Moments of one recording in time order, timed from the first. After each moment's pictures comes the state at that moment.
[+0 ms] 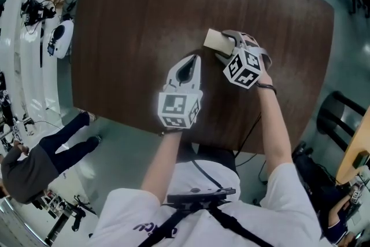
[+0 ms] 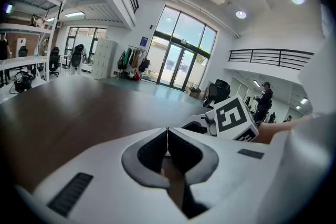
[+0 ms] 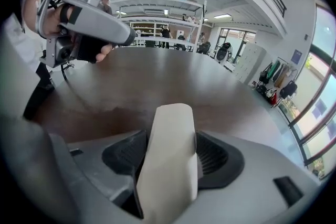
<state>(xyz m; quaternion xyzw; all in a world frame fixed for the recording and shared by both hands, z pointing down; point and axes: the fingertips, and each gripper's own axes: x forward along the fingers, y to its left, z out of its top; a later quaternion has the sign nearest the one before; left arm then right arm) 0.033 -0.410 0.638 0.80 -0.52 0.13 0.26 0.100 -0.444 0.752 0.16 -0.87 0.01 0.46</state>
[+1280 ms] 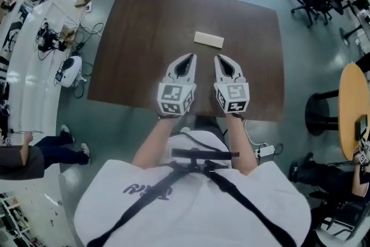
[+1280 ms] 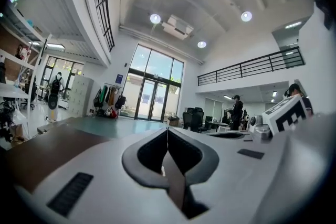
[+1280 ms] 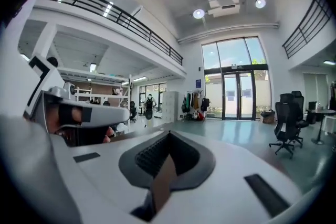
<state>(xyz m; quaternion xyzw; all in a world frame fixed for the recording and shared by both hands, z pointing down) 0.026 -0.209 0.418 0.89 -0.45 0.00 0.09 0.114 -0.208 0.439 0.57 -0.82 0.04 0.07</state>
